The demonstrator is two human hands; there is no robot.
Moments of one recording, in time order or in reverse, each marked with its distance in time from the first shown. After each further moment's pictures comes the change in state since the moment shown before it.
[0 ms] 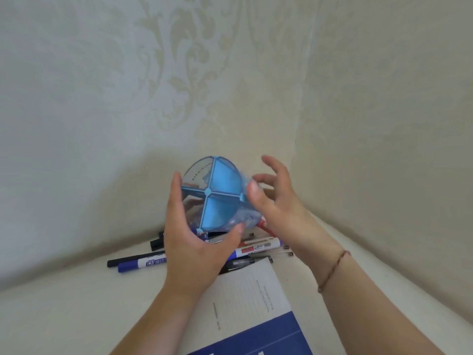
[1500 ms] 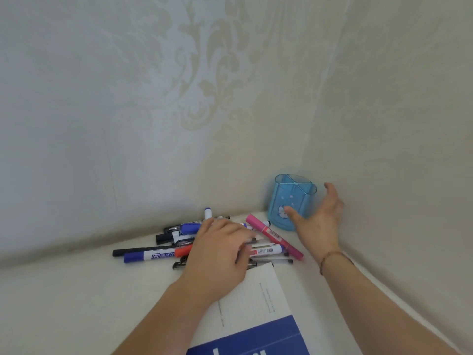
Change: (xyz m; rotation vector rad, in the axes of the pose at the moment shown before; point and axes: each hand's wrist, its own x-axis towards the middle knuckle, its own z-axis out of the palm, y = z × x) left_hand -0.002 -0.021 0.002 0.618 -0.495 0.227; right_hand 0.028 0.076 -0.049 -0.519 0.625 0.075
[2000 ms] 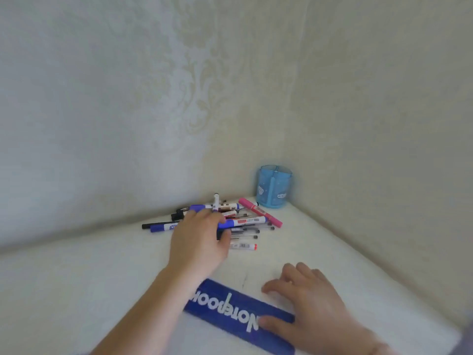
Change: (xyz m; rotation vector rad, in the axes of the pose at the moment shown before) left_hand -0.065 0.062 -0.073 0.115 0.052 -0.243; right_hand -0.193 -0.026 -0.135 -0.737 -0.765 -0.525
